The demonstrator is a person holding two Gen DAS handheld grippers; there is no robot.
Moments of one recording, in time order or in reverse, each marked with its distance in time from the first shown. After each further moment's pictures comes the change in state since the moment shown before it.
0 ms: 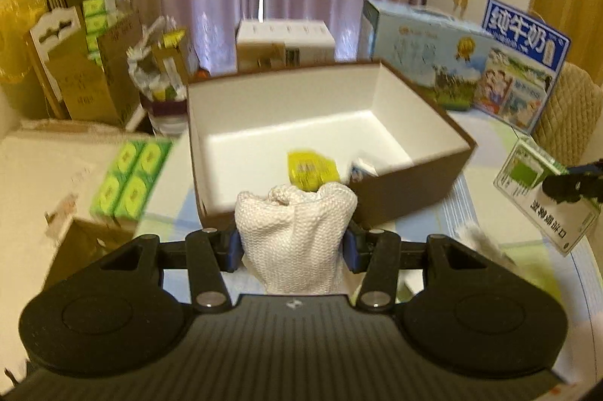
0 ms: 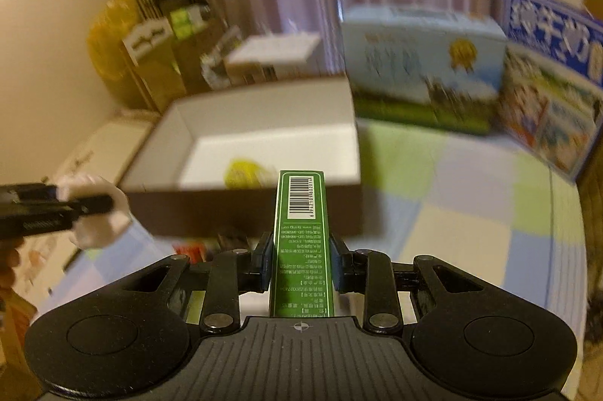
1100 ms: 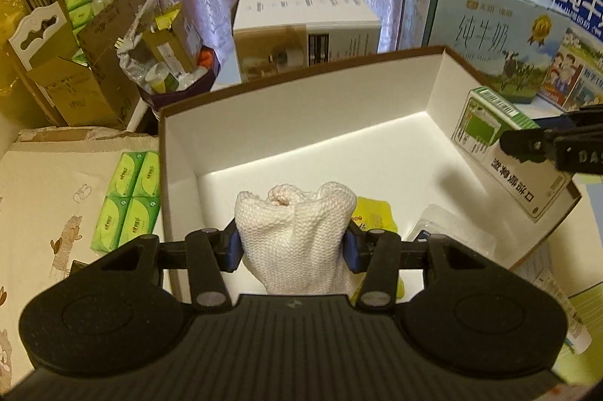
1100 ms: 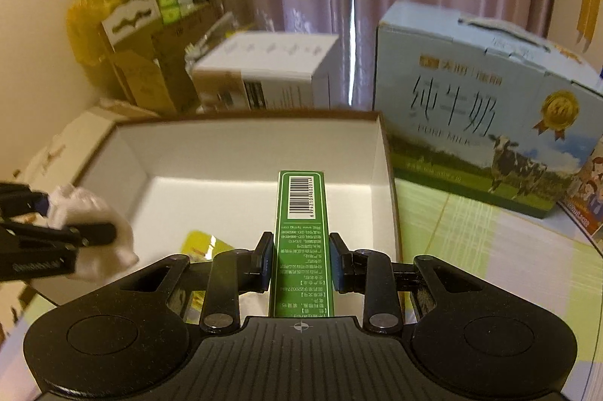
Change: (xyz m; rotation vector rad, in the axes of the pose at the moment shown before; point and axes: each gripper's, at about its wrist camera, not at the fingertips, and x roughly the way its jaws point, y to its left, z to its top) left arm 0.152 0.013 0.082 0.067 0.170 0.066; right arm 0.187 -0.021 0.074 -0.074 0.095 -0.057
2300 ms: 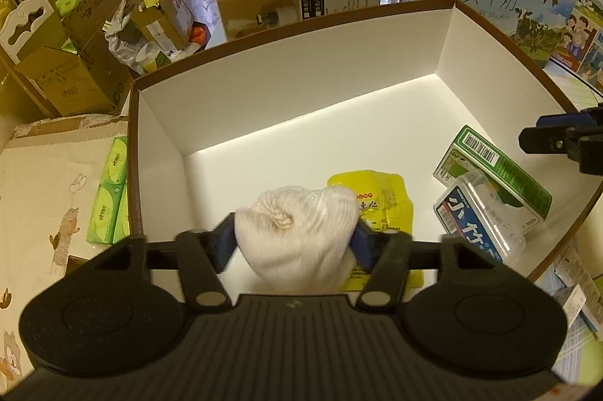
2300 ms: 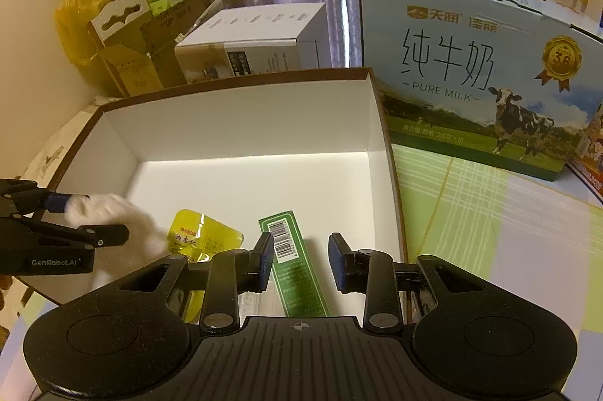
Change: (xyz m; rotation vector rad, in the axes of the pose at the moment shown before) left arm 0.038 -0.008 -0.005 0.046 0.077 0.016; right arm 0.004 -0.012 -0.021 0.079 0.004 0.021
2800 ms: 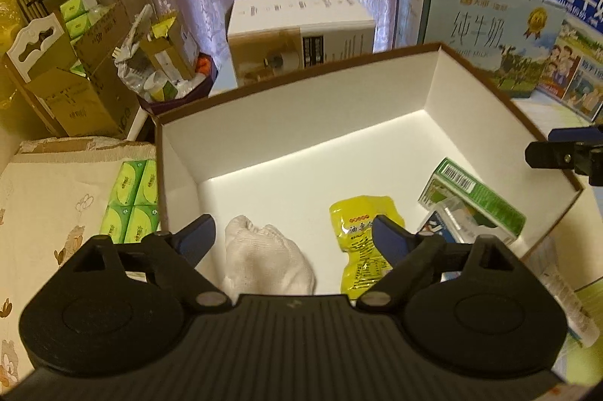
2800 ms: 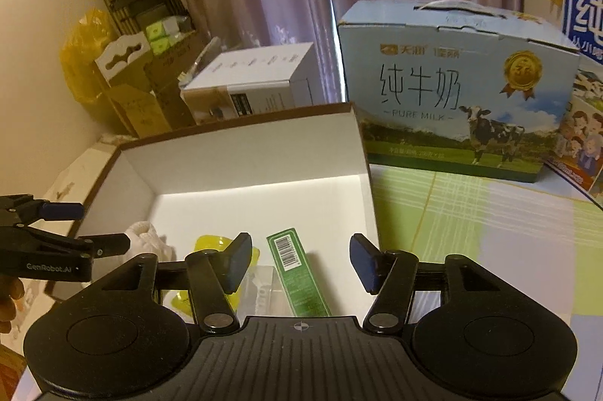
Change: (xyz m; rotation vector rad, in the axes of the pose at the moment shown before) left arm -0.046 0.005 0.002 -0.015 -0.107 -0.011; right arm -0.054 -0.005 -0.004 0.055 -0.093 0.029
